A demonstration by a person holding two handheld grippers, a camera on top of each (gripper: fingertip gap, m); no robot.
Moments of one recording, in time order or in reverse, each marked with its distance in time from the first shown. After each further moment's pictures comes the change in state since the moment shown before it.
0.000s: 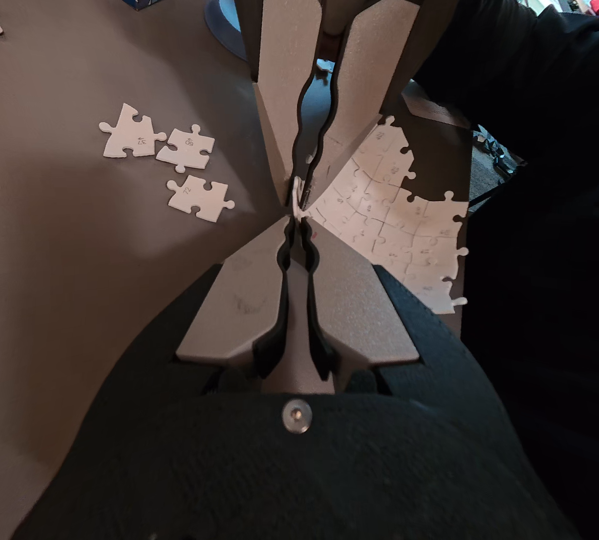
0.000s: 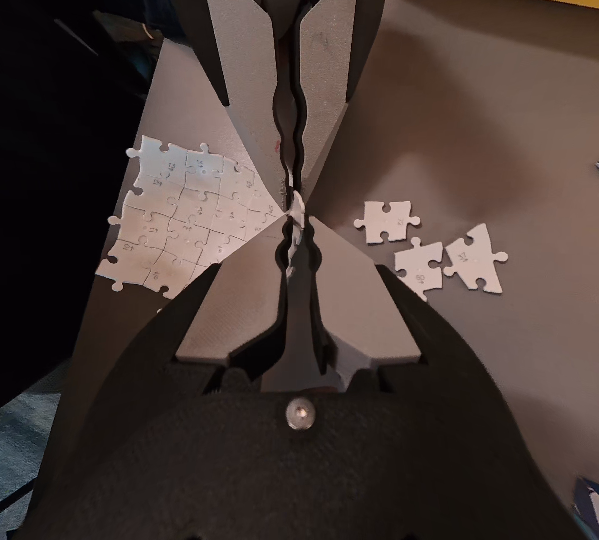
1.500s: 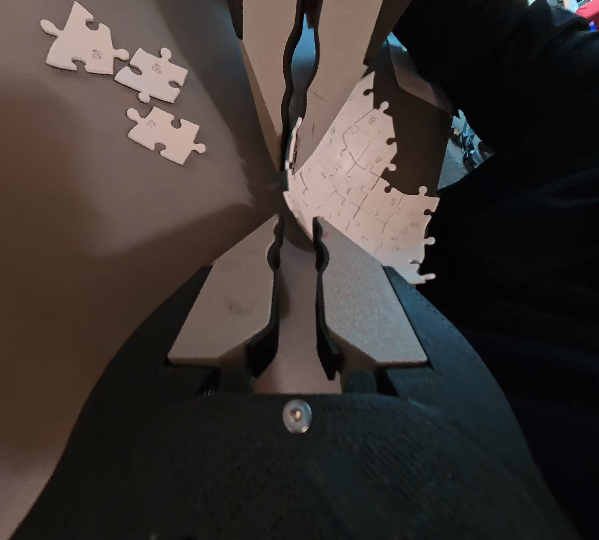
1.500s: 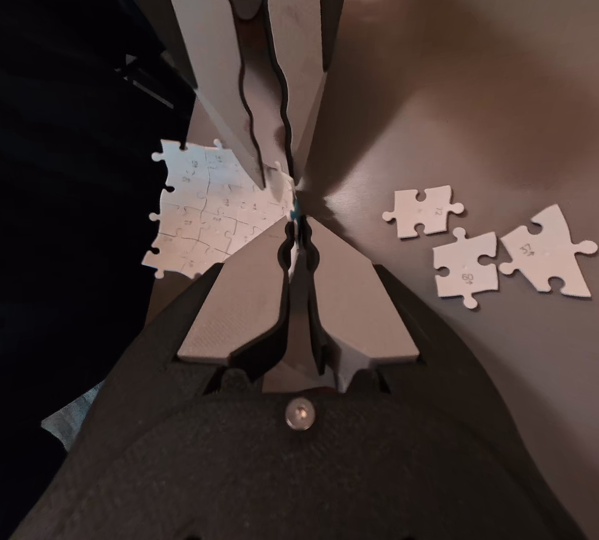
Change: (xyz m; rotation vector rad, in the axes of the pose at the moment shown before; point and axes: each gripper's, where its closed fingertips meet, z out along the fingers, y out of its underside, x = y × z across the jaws) left arm 0.018 0.023 -0.012 -0.111 0.040 -0.153; right arm -0.013 0.004 0.005 0.025 -0.187 0.169
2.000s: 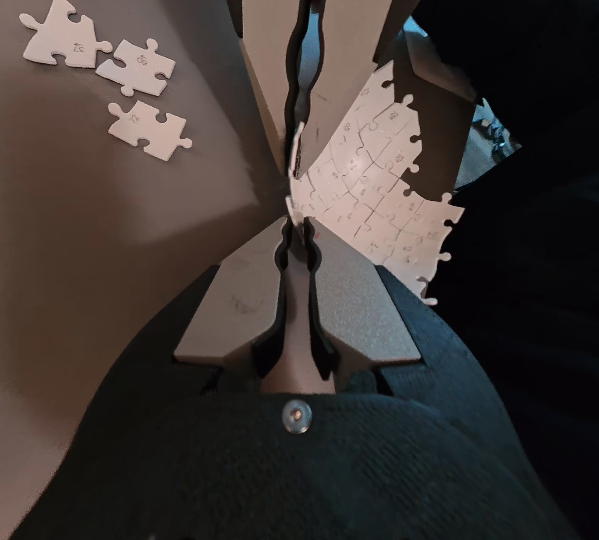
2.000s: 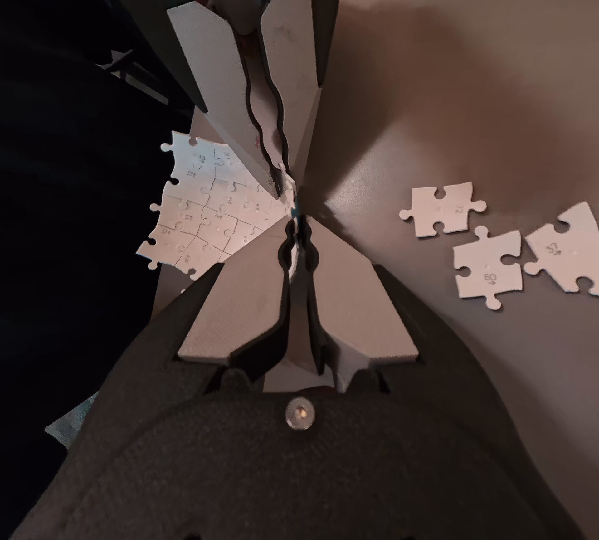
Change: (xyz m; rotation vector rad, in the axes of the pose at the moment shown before) left arm 0.003 0.006 0.010 -0.008 -0.065 0.034; right arm -0.009 0.003 0.005 -0.016 0.016 0.002
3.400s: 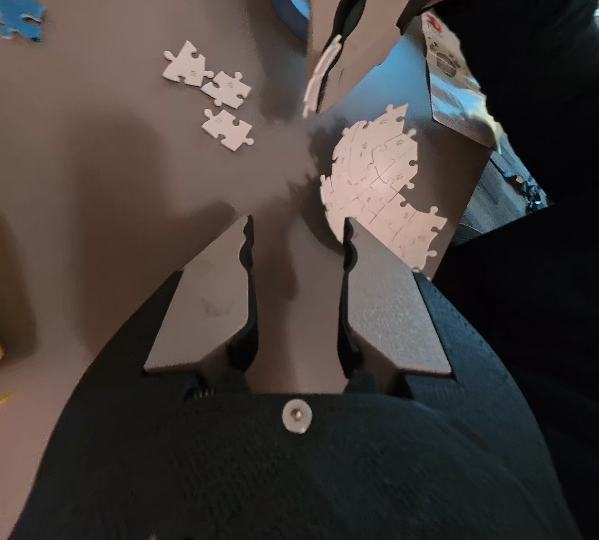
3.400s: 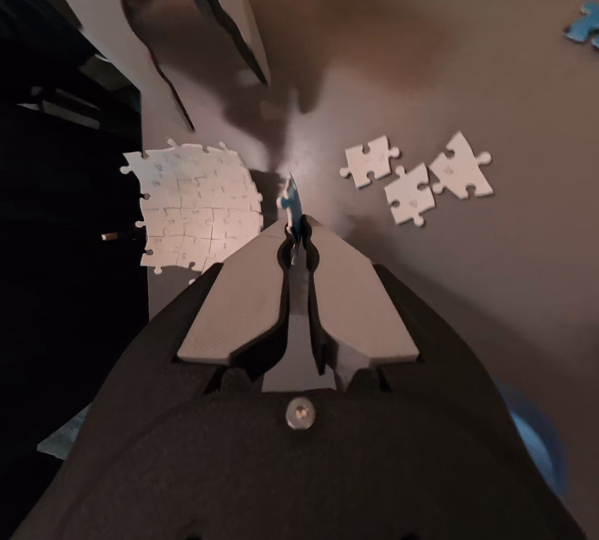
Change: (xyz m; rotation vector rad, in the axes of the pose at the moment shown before) left arm -0.013 -0.008 -0.049 0.123 -0.154 -0.074; right arm 0.019 0.002 -0.040 -0.022 0.218 0.135
